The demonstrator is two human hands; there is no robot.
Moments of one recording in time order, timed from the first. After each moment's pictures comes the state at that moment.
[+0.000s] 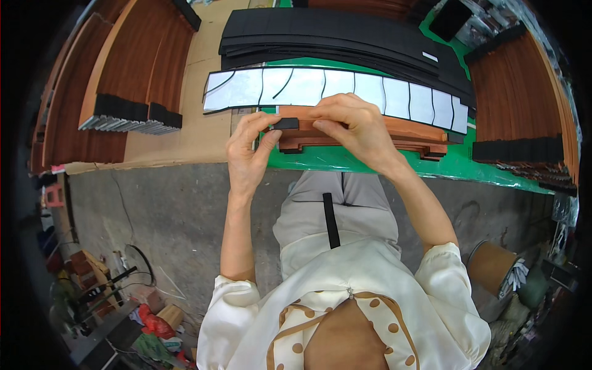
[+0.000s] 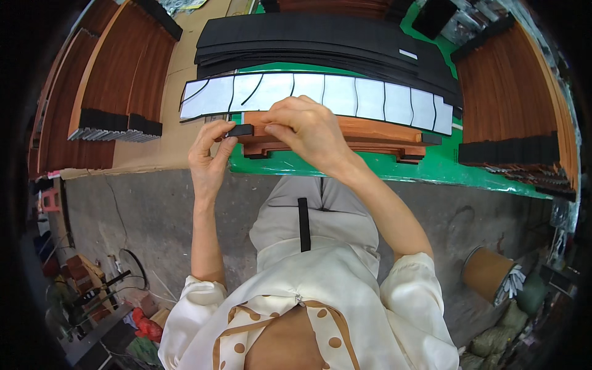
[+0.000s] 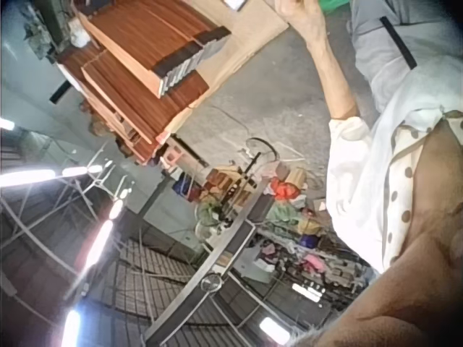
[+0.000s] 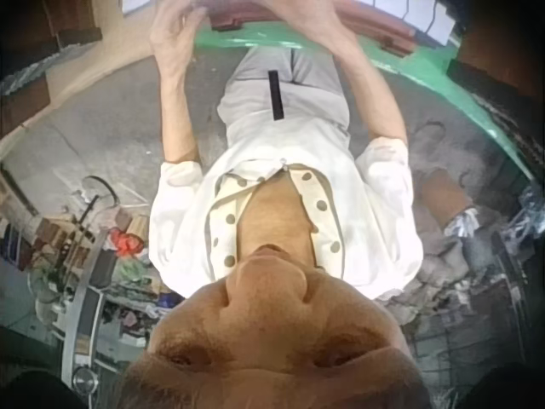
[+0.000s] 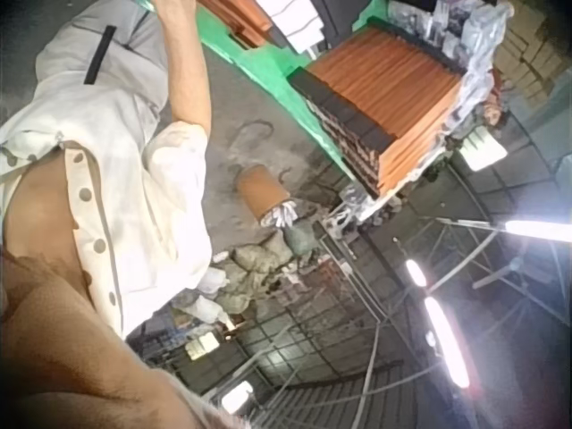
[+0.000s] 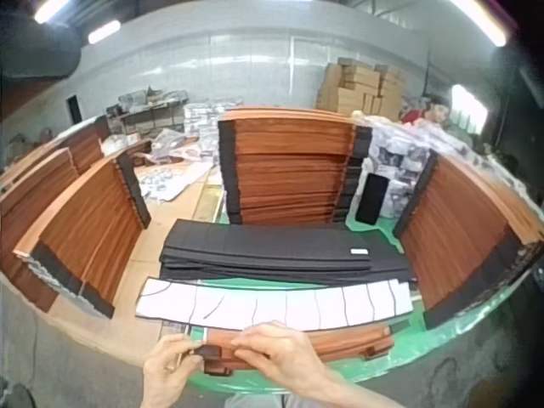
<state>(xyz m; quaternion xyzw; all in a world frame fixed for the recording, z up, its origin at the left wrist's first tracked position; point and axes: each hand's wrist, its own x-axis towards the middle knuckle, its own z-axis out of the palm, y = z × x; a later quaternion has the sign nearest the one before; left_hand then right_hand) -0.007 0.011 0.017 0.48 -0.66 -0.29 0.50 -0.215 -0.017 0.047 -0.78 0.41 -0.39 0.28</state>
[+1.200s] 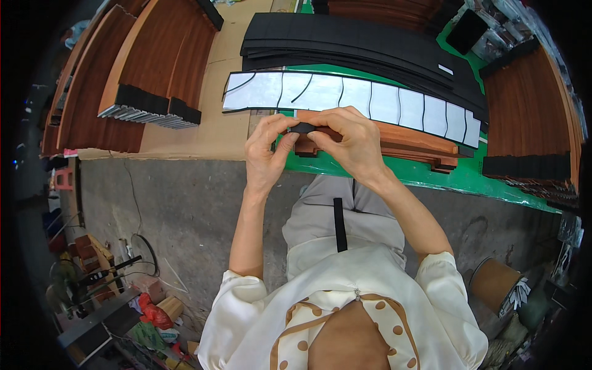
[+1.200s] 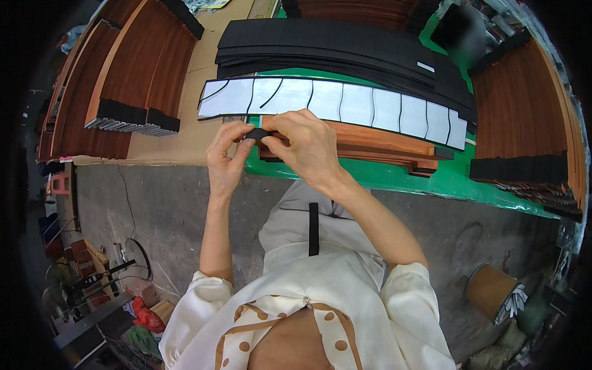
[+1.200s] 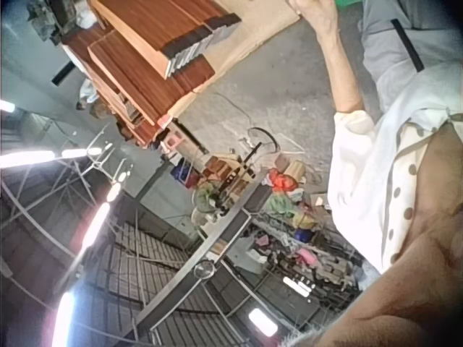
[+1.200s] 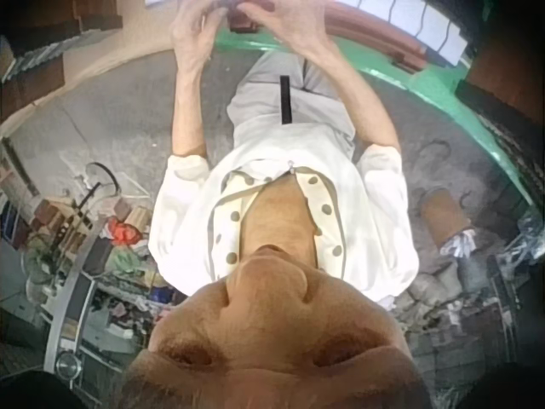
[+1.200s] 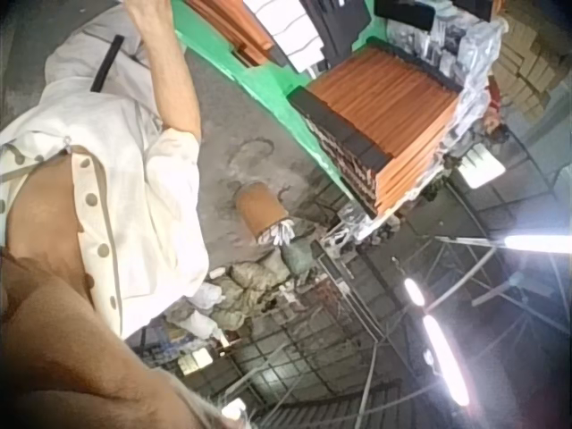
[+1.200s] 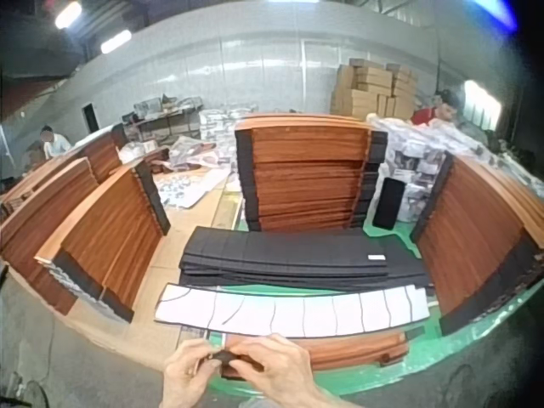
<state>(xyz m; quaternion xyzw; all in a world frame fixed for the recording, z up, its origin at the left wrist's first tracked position) -0.007 0.009 0.014 0.48 -0.67 -0.25 0.51 -0.183 -0.010 0.036 -0.75 0.44 -0.44 0.23</state>
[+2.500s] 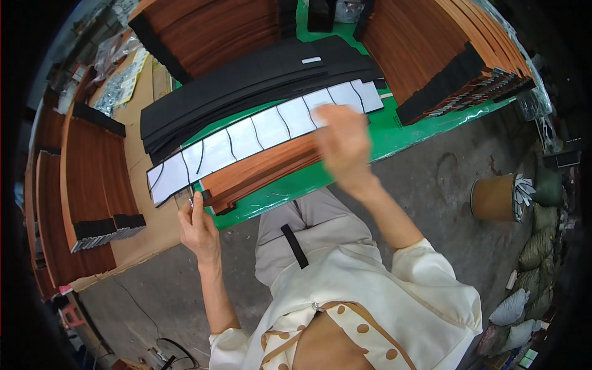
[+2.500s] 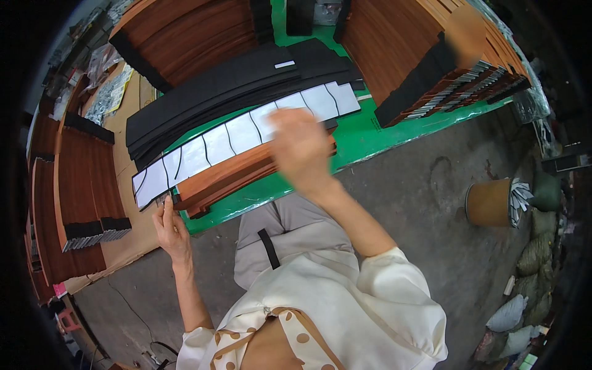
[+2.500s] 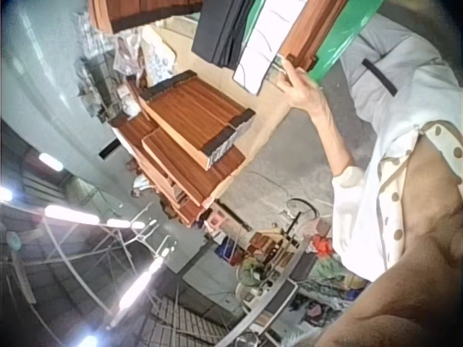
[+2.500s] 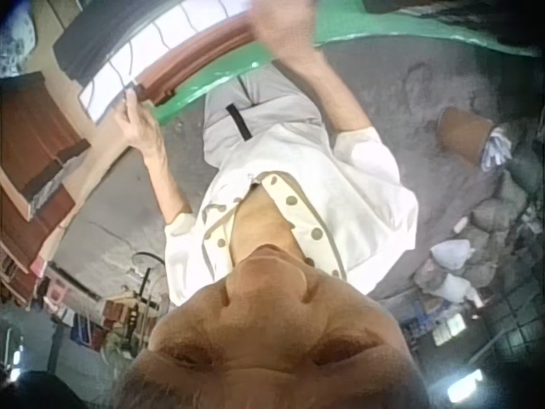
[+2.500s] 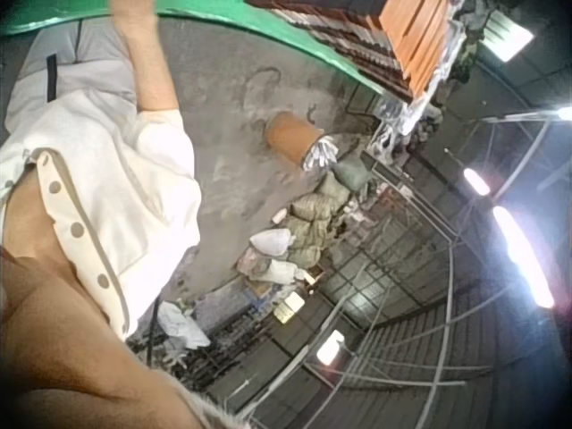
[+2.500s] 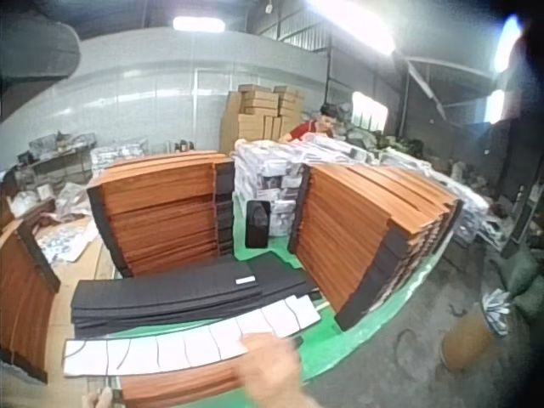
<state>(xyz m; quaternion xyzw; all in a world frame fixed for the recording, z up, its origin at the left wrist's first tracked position) -0.019 0.018 -0.002 0.49 -0.77 0.06 0.40 -0.328 0.028 0.052 -0.68 0.55 -0.46 -0.17</state>
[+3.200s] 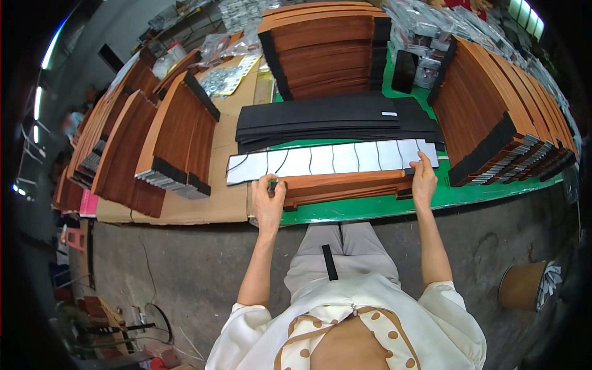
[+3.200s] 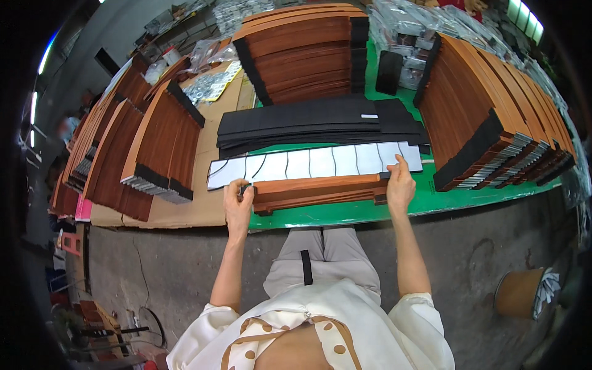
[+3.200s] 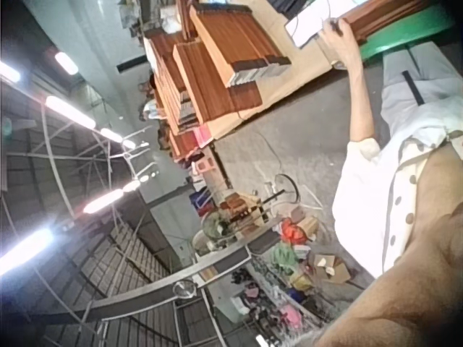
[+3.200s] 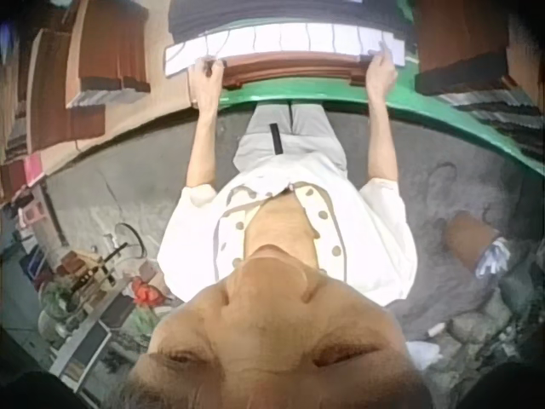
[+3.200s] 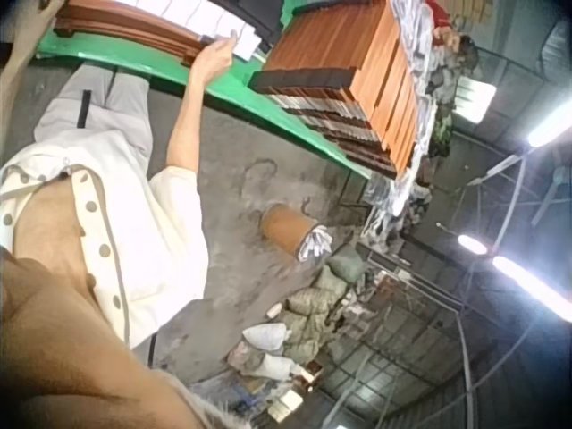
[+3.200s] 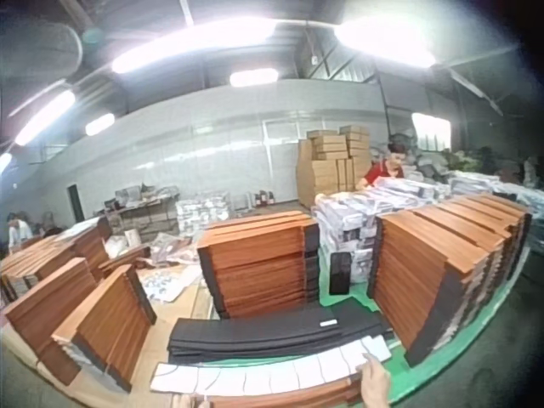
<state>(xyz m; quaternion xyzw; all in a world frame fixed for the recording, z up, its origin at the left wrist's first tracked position) -0.047 0.012 0.025 0.61 -0.60 -0.19 0.48 -0.395 0.028 0.002 -0.41 0.77 -0.48 0.11</state>
